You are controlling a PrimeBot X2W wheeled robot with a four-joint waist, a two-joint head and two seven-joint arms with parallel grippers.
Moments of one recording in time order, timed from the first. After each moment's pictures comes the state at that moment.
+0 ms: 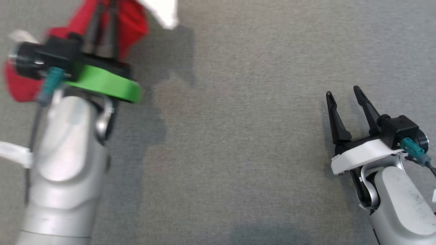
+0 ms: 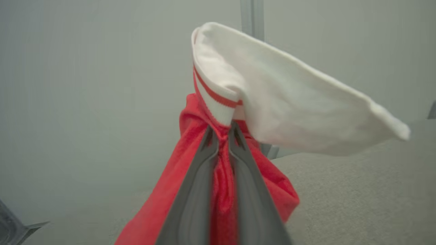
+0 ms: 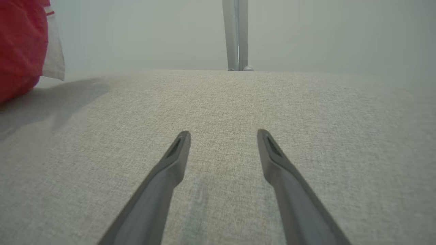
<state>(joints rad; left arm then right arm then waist) -0.77 0.17 -0.25 0.40 -0.22 -0.13 -0.26 -0.33 -0.20 0.12 0.27 0.24 0.13 -0.26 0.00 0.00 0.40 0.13</state>
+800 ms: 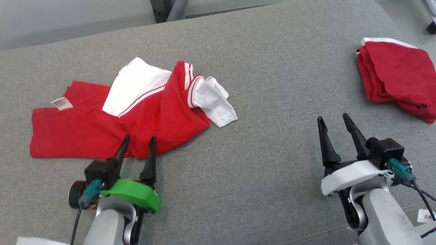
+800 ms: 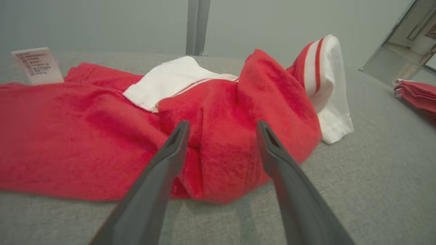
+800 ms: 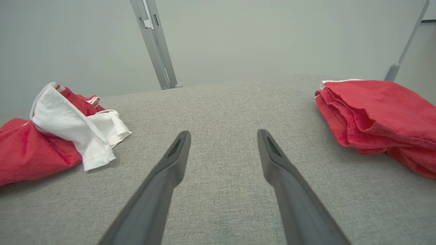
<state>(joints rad) -0.32 0.05 -0.21 0.49 -0.29 -0.11 -0.26 -0.26 -0.11 0.09 0.31 0.24 0.13 -0.26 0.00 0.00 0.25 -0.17</state>
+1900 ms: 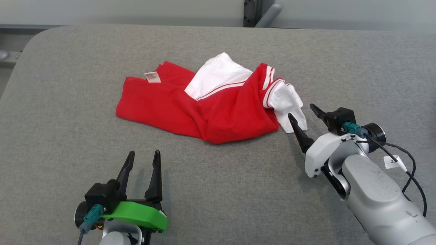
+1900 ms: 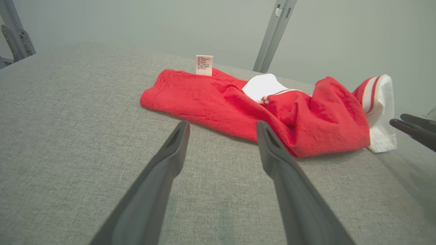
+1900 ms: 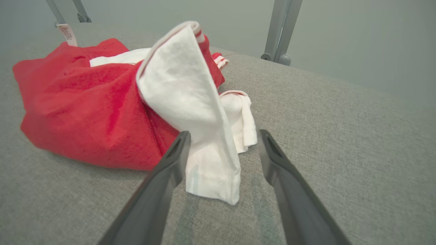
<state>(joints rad) -0.11 0.05 -0.19 0.28 -0.34 -0.07 -0.26 -0.58 -0.21 0.46 0.72 0.33 0.13 -0.23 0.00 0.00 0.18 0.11</state>
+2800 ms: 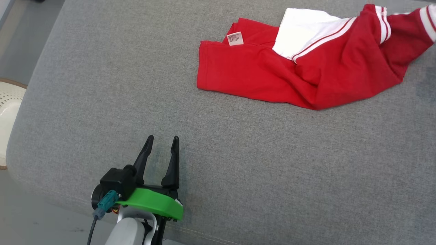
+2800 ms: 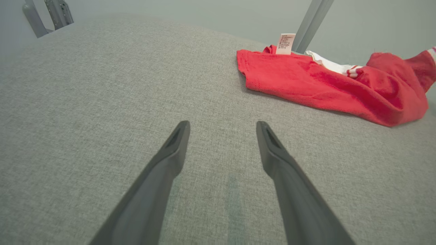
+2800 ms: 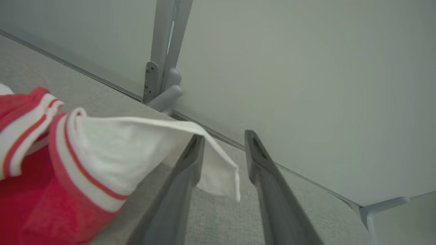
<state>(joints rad) -0.19 0.05 -0.31 0.27 -0.40 -0.05 -0.26 -1.11 -0.58 0.29 1.16 0.09 0.13 -0.20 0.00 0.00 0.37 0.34</state>
